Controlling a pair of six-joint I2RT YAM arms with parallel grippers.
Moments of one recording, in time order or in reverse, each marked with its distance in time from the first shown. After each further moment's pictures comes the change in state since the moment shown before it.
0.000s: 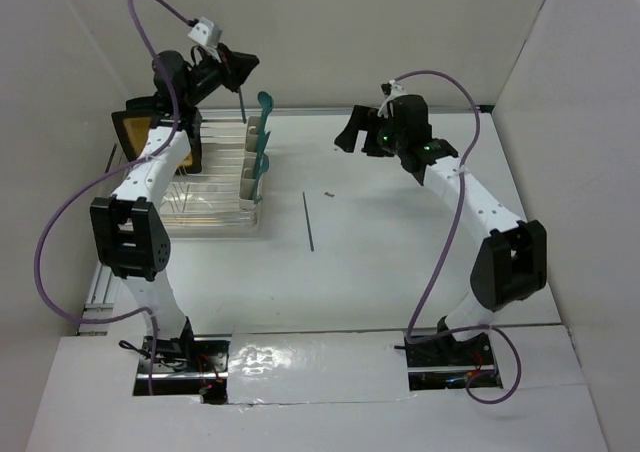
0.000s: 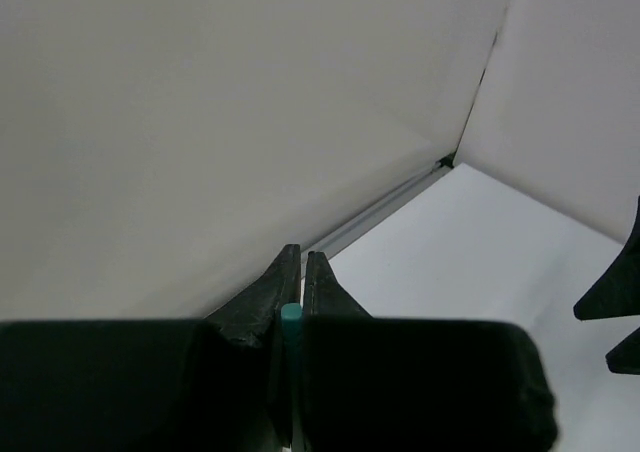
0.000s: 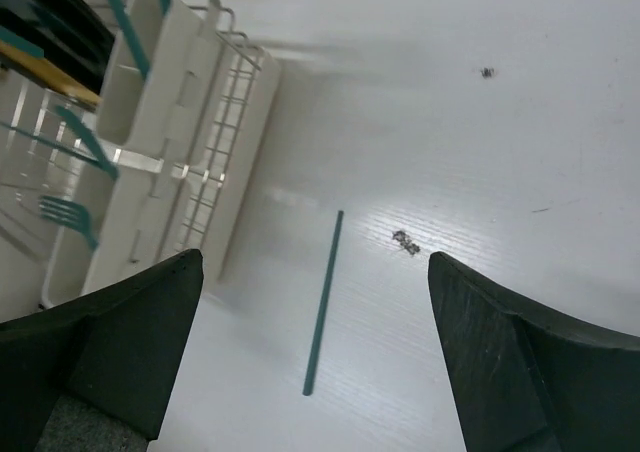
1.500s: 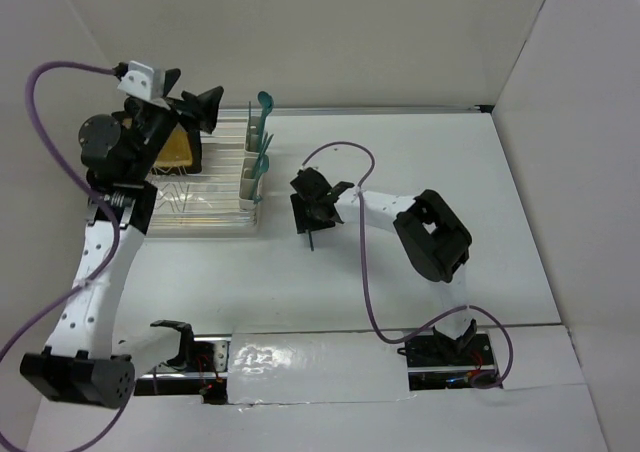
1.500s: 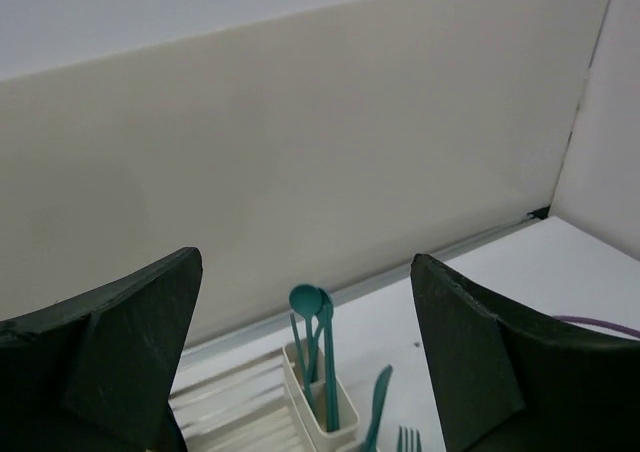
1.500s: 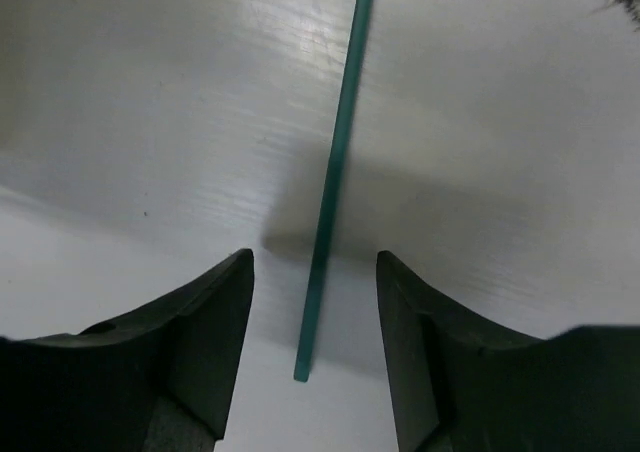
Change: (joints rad) left arm -0.015 -0.703 -0.454 -0.151 -0.333 0.177; right arm 0.431 0.426 -0.019 -0.167 0.354 0.042
